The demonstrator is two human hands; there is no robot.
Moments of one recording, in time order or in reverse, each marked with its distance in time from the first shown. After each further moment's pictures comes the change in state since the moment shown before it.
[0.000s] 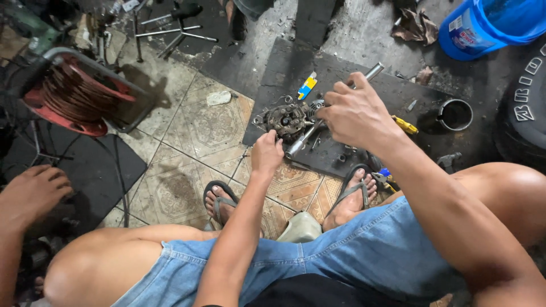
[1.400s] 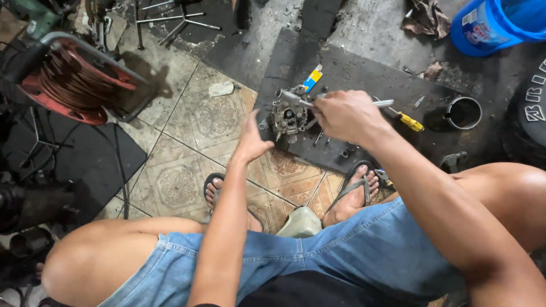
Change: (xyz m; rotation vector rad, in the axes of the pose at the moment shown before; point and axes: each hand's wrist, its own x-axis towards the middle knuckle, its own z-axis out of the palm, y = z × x) left_hand 0.022 0.009 -0.087 -0.248 -0.394 -0.398; right_hand 0.018 -0.004 0.056 0.396 -0.154 0.181
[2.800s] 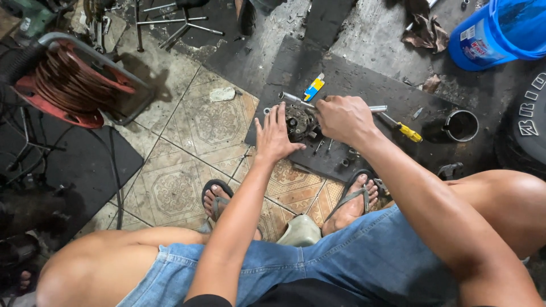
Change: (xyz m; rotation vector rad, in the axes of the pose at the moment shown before) left_hand 0.037 0.020 0.051 0.375 0.122 0.403; right_hand 0.034 0.004 0.024 -0.040 0.081 -0.037
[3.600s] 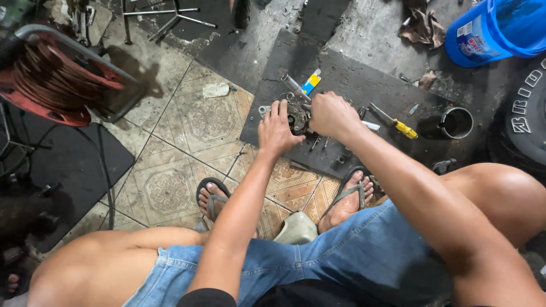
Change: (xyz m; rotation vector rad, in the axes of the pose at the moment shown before) left_hand 0.017 0.005 0.016 0.061 -0.002 -0.054; right_hand 0.024 -0.007 0.018 0.311 -0.218 0.296
